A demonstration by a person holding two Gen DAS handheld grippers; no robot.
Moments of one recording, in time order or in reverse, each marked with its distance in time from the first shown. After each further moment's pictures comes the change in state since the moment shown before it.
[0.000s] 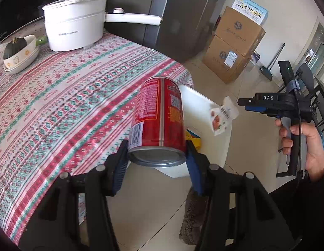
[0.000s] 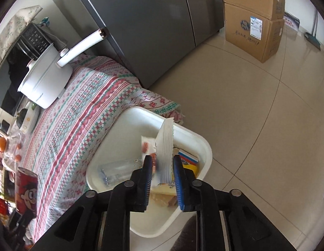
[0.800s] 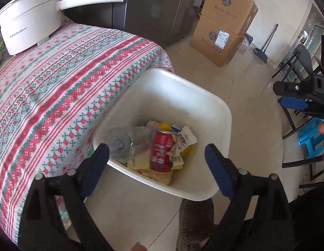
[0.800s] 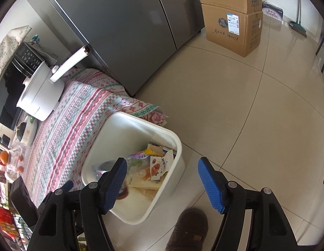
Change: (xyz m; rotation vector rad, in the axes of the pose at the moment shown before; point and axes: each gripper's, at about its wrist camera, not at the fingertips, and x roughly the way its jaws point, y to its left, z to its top) left arm 0.093 -0.060 0.005 0.082 0.061 -0.006; right arm -0.043 -0.031 -0.016 0.028 -0.052 -0.030
